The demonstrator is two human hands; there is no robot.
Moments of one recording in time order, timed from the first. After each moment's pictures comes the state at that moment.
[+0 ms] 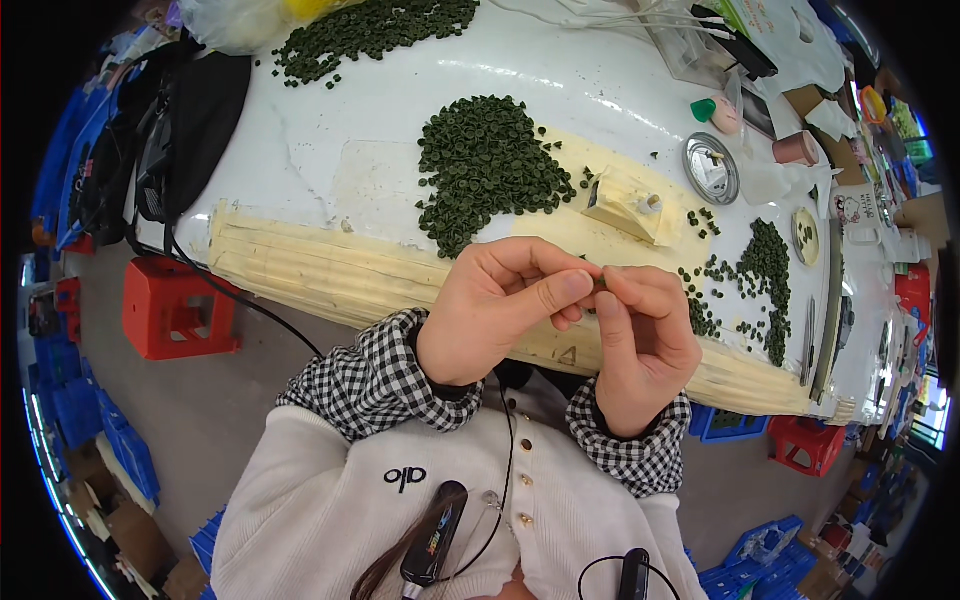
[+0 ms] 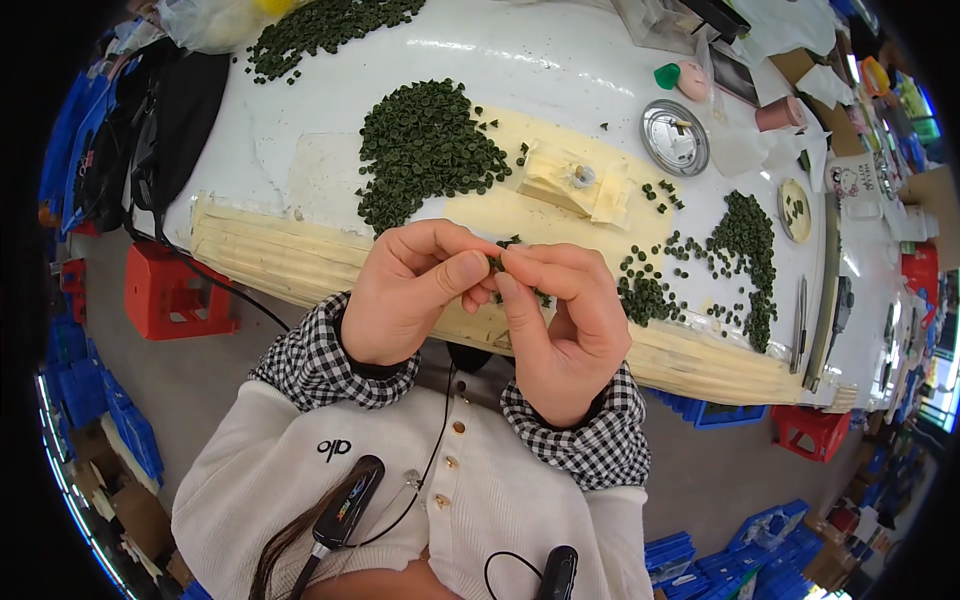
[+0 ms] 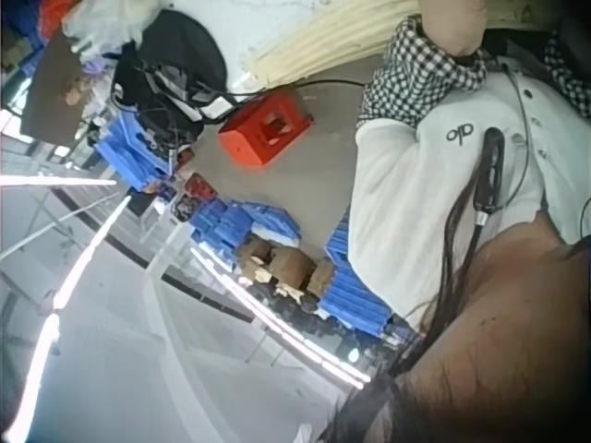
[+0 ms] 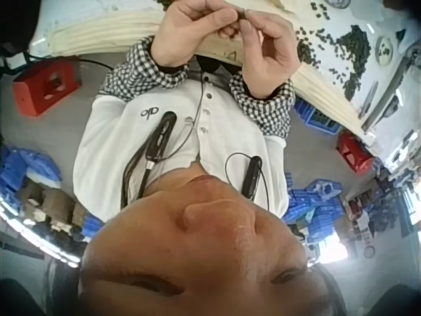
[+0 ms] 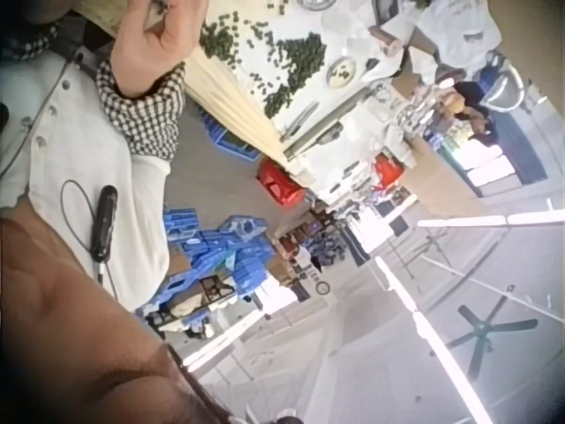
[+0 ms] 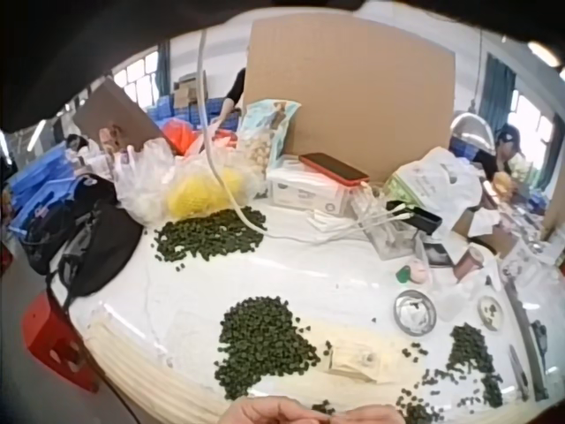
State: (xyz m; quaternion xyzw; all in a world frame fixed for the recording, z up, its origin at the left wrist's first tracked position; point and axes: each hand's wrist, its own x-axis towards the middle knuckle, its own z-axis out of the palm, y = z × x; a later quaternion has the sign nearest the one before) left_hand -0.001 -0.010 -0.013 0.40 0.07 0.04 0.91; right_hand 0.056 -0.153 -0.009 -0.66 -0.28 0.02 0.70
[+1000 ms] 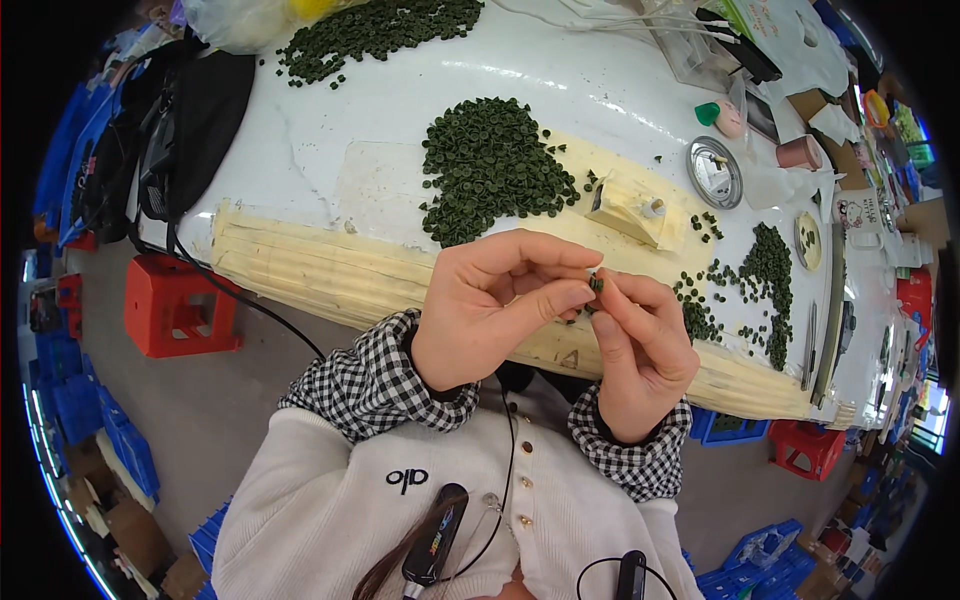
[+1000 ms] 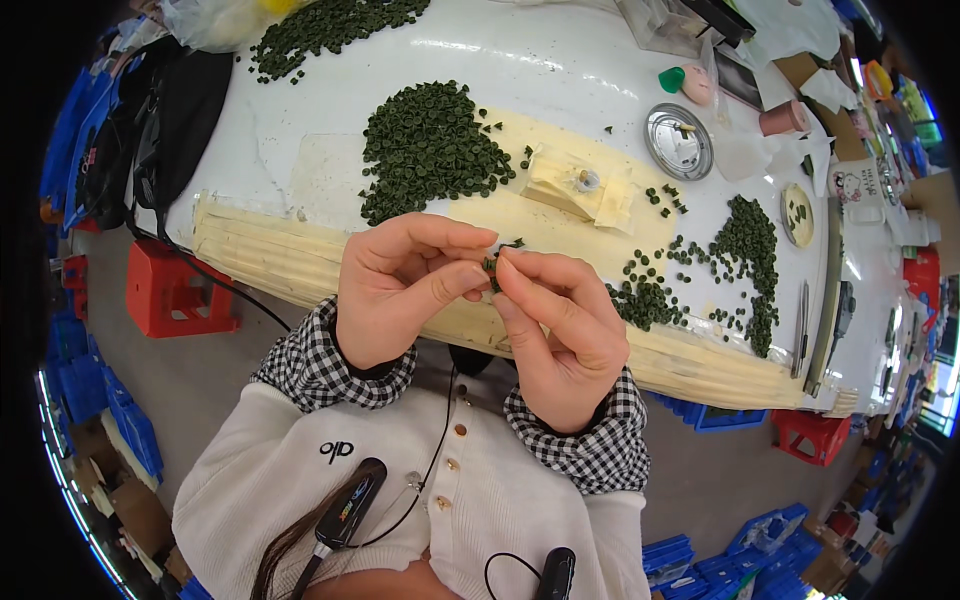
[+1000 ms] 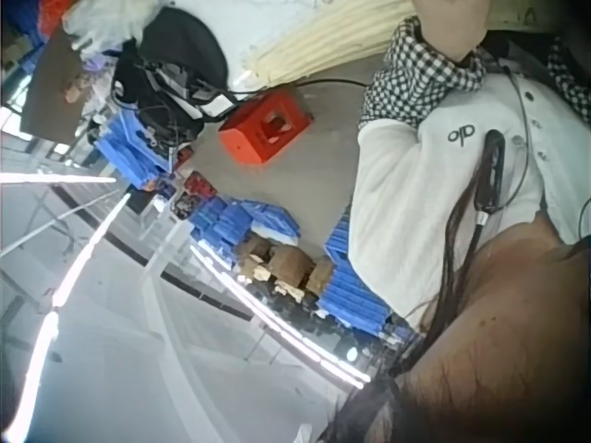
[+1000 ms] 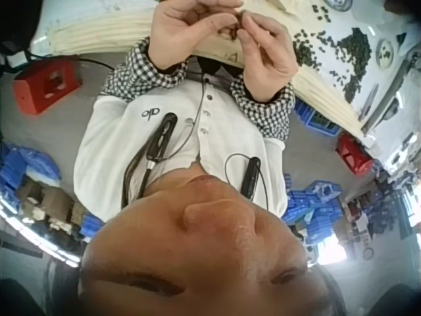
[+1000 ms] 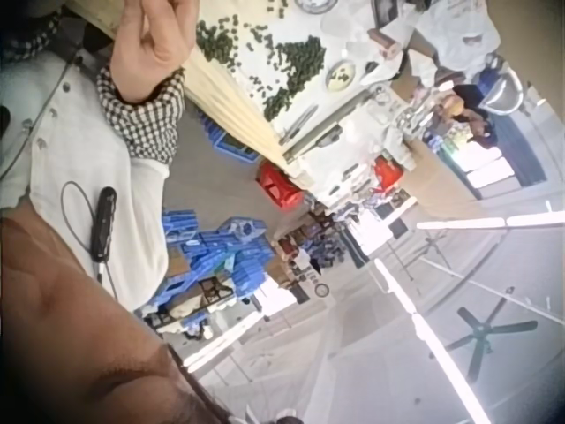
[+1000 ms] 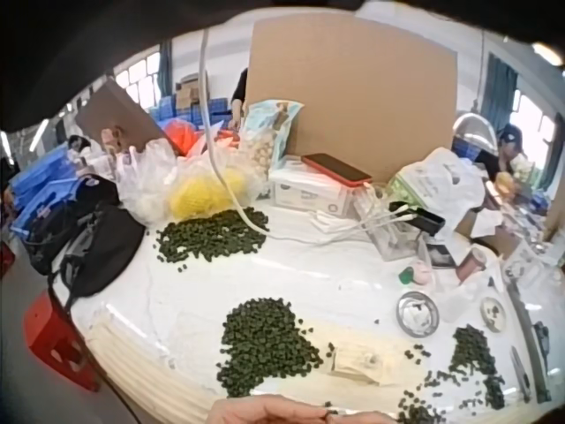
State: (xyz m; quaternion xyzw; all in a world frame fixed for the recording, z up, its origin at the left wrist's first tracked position) left_hand -0.004 -0.007 0.001 0.53 0.04 0.14 0.84; right_hand 0.057 -0.156 -0.003 -0.67 -0.34 0.03 0.66
